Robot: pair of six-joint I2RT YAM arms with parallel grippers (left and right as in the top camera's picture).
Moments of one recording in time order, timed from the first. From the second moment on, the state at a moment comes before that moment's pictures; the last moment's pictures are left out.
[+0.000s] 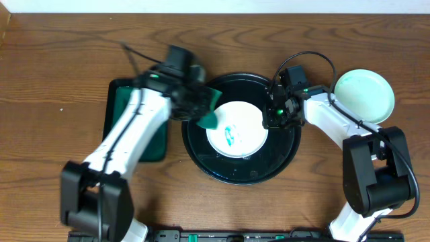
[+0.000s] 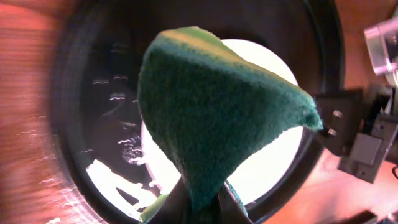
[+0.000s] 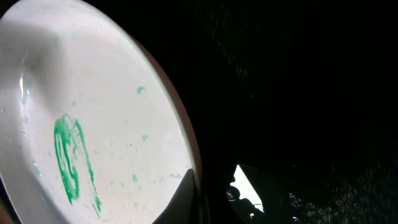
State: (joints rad) left arm -0.35 1.71 1.34 -0.86 0.37 -0.43; right arm 0.29 1.88 1.15 -0.62 -0.36 0.24
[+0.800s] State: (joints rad) left arm -0.48 2.02 1.36 -0.82 0.36 -0.58; right arm 0.29 1.88 1.15 -0.62 -0.35 0.23
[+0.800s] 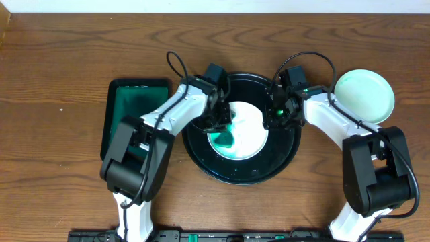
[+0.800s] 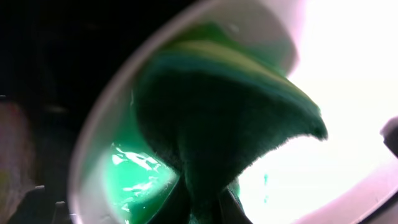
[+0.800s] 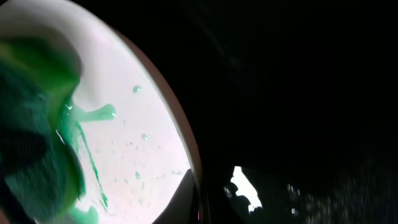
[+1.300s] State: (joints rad) left arm -0.67 2.04 1.36 -0.73 0.48 -0.62; right arm 0.28 1.88 1.14 -0.63 -0.31 0.23
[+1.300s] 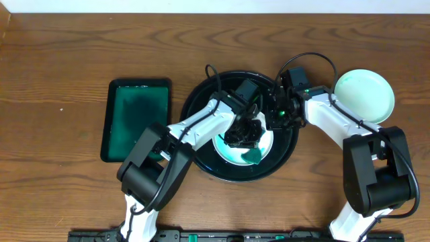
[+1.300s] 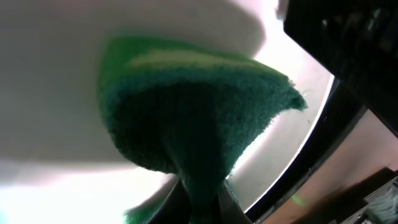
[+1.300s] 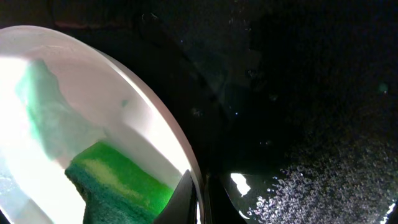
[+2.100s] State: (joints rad) left arm -0.45 2.02 1.40 -0.94 0.03 -0.64; right arm 0.30 1.88 1.14 -0.61 -0.43 0.26
